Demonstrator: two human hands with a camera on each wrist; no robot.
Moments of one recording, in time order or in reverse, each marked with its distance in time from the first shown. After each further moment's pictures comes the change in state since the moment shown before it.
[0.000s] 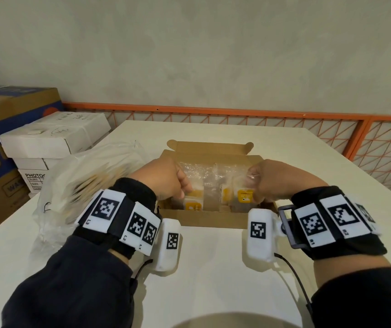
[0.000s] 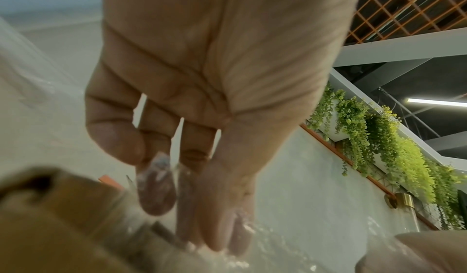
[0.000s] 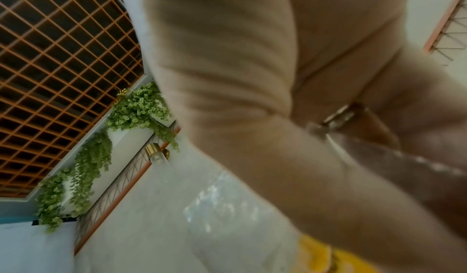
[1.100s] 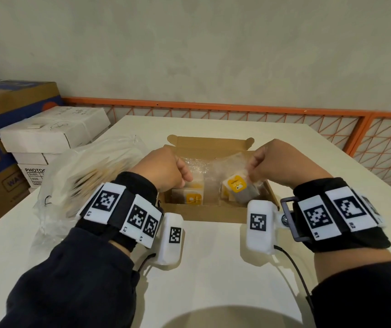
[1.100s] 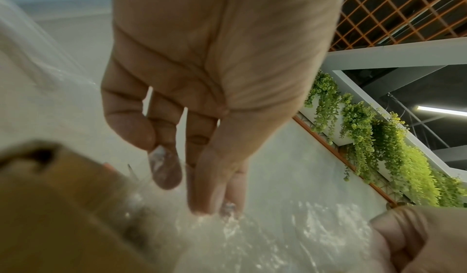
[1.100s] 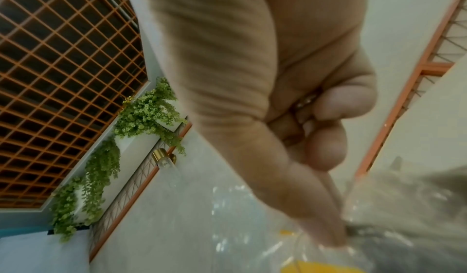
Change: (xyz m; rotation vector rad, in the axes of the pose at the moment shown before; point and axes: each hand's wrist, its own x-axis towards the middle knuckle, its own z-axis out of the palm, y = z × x) left_hand 0.000 0.004 0.001 -0.058 0.086 -0.033; right_hand -0.005 -0.005 -0.006 0.121 0.229 -0.125
